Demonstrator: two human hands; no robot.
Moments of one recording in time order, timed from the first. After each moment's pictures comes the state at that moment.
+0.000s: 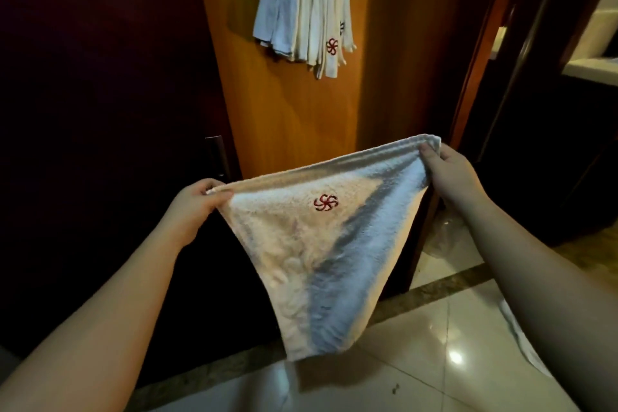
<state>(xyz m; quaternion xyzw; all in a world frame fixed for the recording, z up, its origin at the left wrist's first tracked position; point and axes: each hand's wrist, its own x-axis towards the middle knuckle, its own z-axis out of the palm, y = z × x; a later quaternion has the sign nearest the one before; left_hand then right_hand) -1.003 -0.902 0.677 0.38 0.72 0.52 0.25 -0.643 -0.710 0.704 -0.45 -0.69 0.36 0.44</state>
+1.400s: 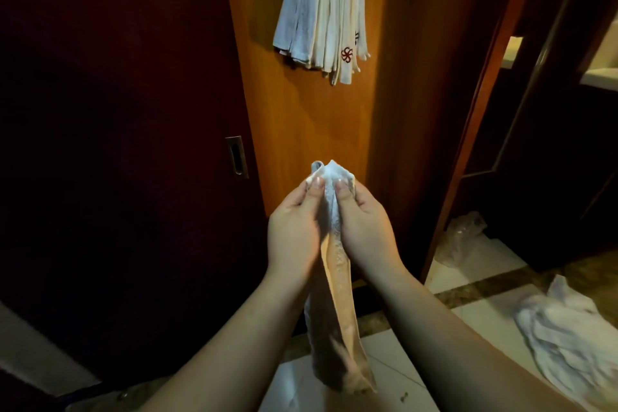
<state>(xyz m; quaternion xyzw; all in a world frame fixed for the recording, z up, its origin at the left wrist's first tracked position) -0.804 -0.954 0.716 0.35 0.56 0.70 0.28 -0.725 -0.898 0.712 -0.31 -0.68 0.50 0.45</state>
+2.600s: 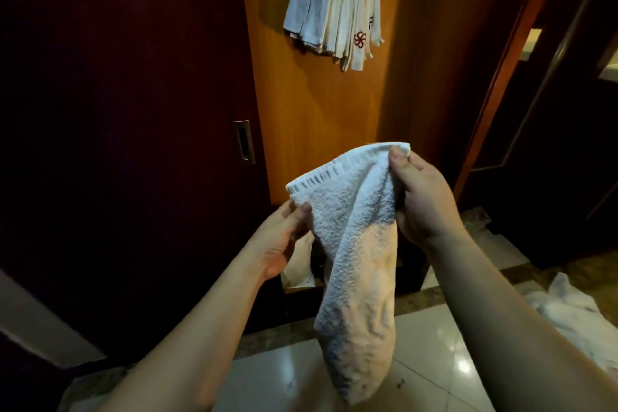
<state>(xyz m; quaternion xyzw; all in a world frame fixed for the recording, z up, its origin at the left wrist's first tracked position) -0.879 -0.936 0.643 0.30 0.51 0.64 0.49 -0.699 -0.848 0.716 -0.22 -0.55 0.66 0.46</state>
